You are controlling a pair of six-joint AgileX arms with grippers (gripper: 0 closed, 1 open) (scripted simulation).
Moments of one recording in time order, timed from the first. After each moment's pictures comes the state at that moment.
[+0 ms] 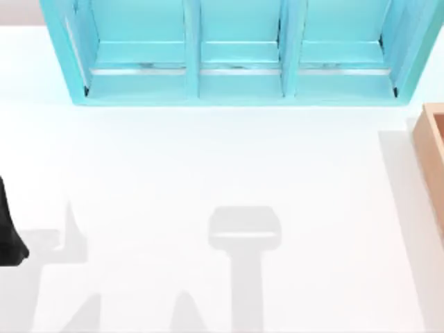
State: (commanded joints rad) left arm 0.00 0.00 0.00 0.00 0.00 0.00; right arm -0.80 2.22 0.59 1.84 -1.54 0.18
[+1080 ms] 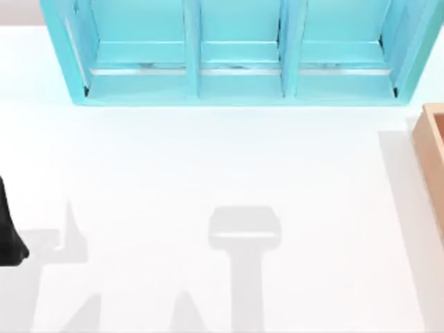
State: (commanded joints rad) left arm 0.00 0.00 0.00 0.00 0.00 0.00; right arm -0.79 2.23 0.57 1.85 -1.54 0.19
